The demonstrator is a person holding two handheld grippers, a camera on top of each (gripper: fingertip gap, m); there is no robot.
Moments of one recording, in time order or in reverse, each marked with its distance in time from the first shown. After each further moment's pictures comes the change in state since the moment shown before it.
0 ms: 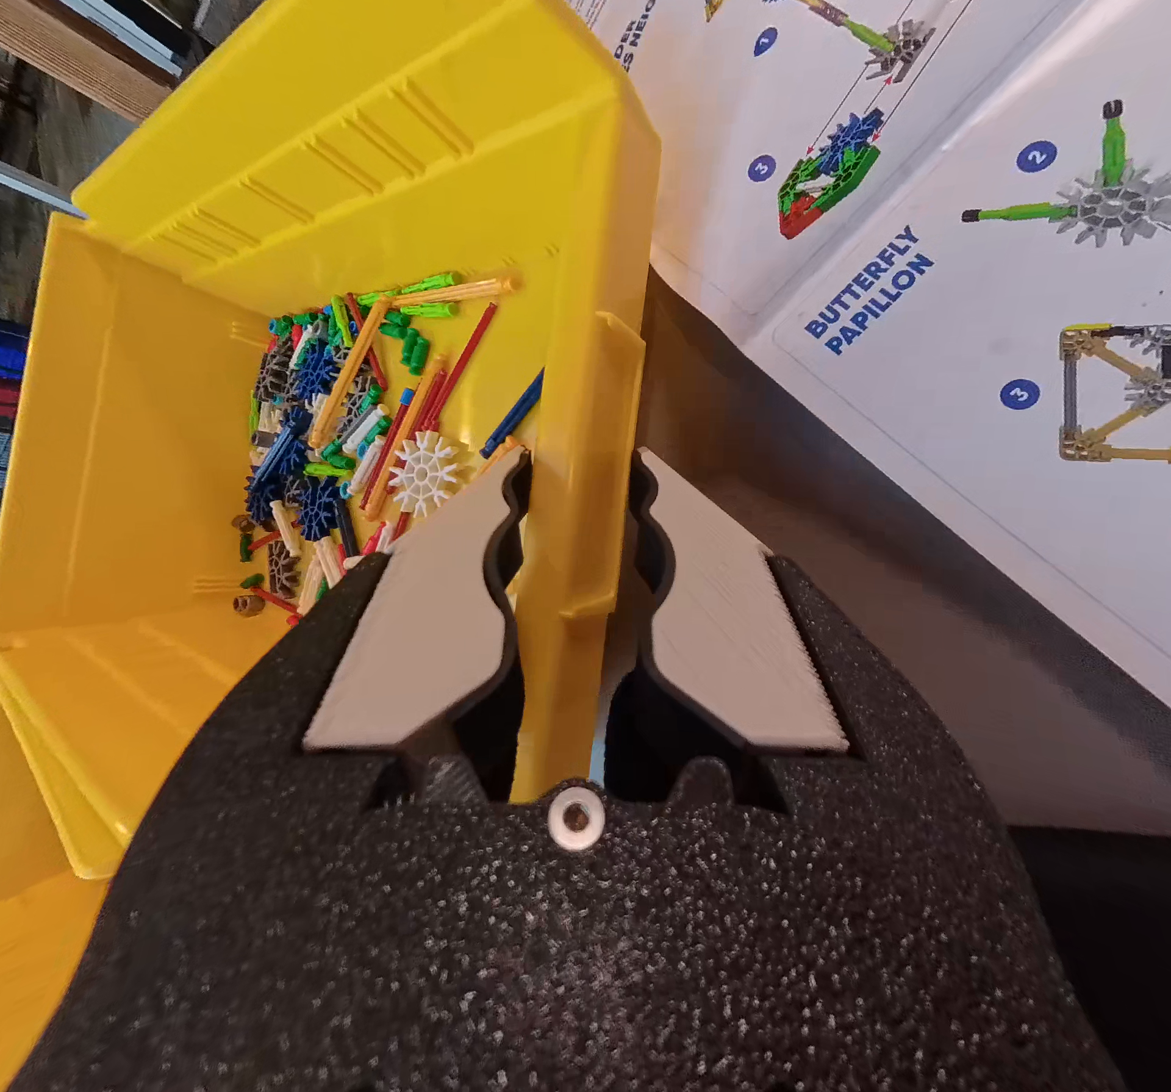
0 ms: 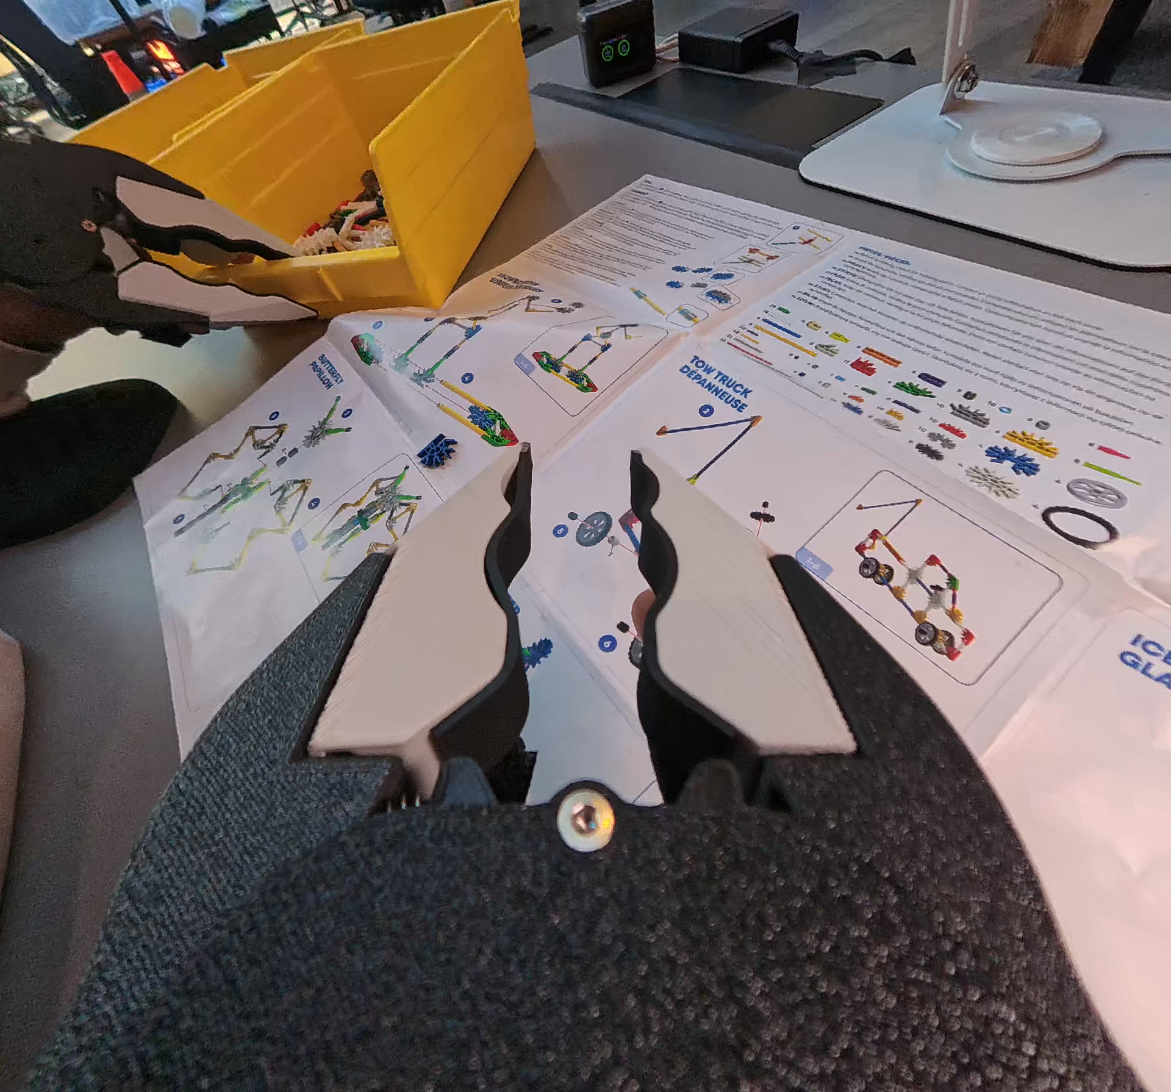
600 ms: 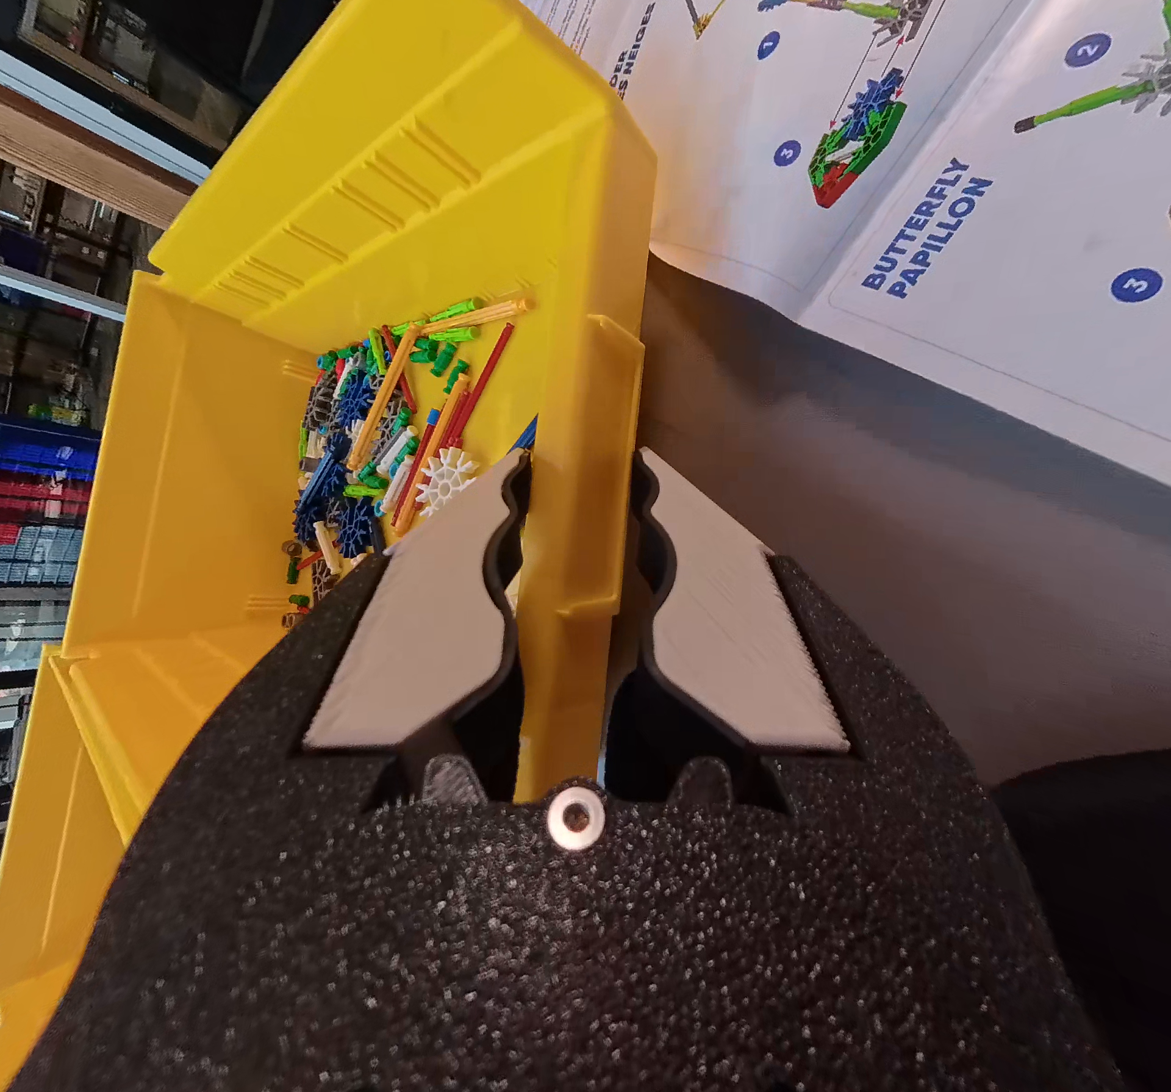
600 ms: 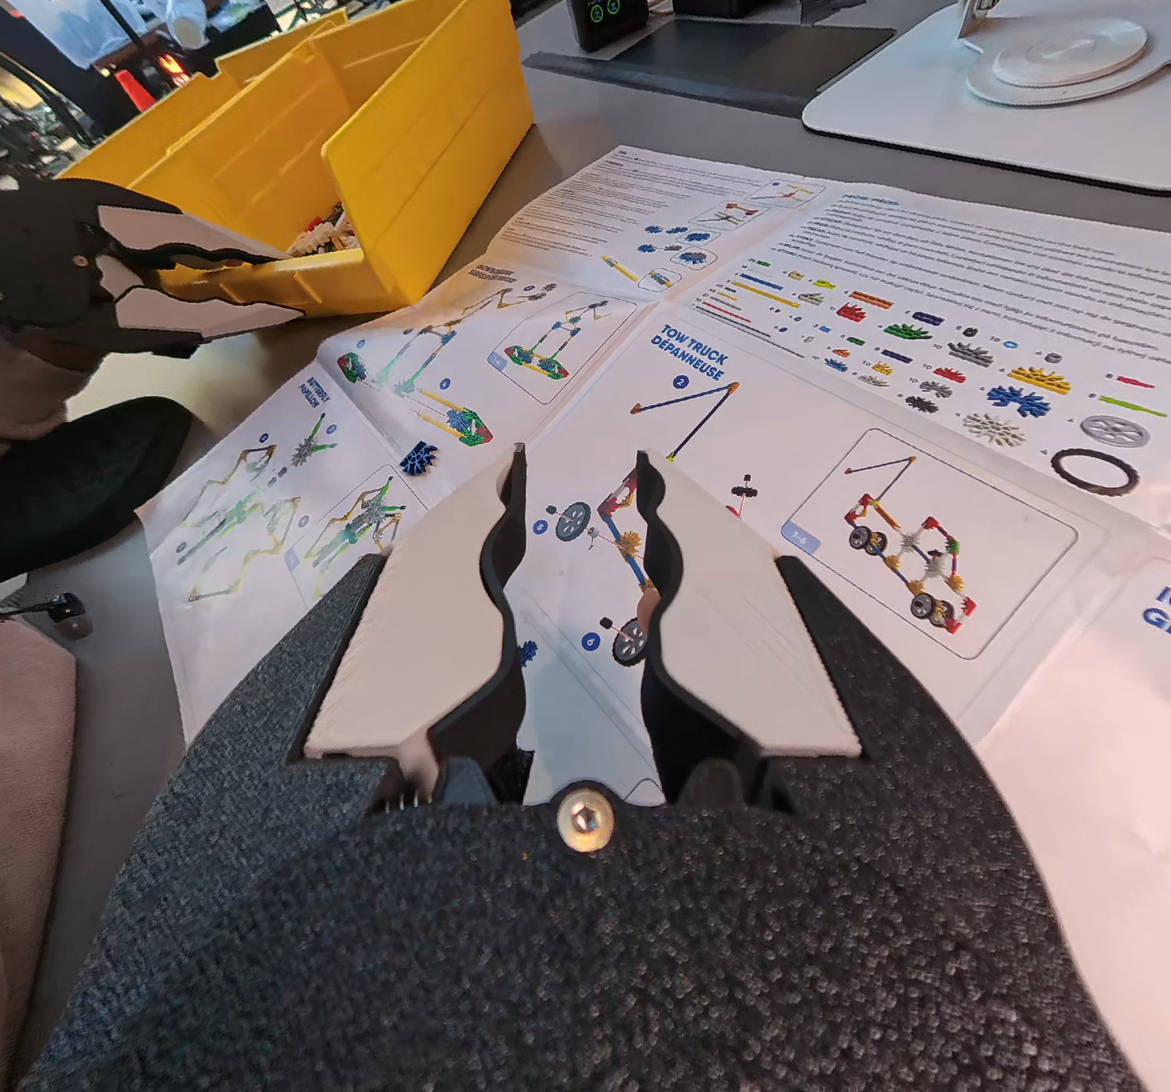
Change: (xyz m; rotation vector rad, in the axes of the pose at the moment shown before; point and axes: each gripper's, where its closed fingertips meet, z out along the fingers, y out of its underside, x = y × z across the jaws) left arm -0.003 0.004 -0.002 0.113 -0.034 0.112; right arm 0.007 0.005 0.006 -0.039 -0.022 0.084
